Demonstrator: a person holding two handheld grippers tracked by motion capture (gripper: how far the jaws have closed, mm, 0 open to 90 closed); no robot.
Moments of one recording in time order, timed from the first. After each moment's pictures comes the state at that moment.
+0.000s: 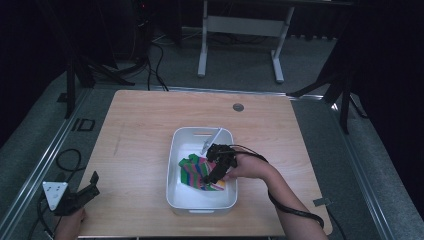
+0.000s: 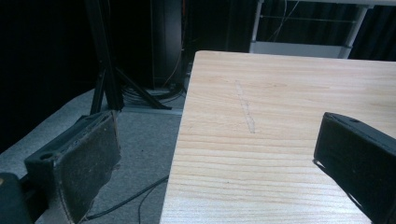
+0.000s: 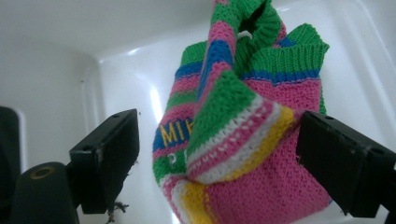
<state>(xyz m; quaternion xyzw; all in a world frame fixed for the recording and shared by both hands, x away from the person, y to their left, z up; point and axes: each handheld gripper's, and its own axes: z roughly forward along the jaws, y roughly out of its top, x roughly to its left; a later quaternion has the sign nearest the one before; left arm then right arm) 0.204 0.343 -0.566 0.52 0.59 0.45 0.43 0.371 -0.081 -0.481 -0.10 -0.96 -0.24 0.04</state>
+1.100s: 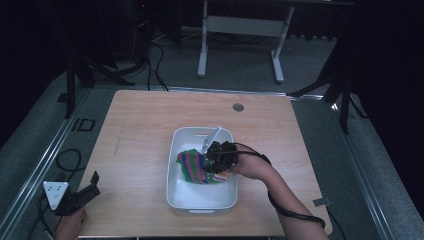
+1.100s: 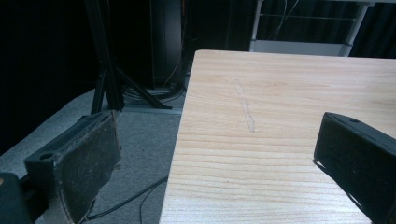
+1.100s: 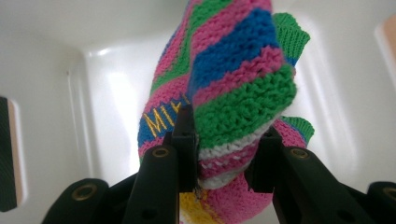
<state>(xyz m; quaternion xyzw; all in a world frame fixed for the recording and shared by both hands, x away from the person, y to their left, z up) 0.205 0.342 -0.566 0.52 0.59 0.45 0.42 0.358 -0.081 -0.450 -0.08 -0.97 -0.22 -0.04</state>
